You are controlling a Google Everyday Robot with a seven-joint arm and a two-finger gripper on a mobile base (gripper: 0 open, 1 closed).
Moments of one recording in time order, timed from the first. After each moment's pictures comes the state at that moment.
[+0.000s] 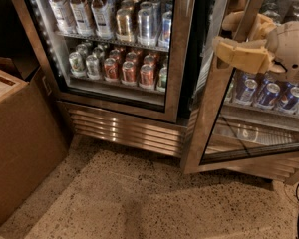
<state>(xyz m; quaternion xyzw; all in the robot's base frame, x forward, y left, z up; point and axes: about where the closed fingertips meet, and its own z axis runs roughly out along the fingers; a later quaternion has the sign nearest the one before) 0.467 -0.118 1.029 -0.52 0.50 0.38 0.58</state>
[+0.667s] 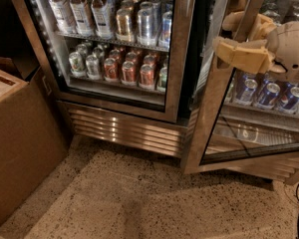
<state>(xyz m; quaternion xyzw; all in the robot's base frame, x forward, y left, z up) 0.467 -0.118 1.029 -0.52 0.50 0.38 0.58</state>
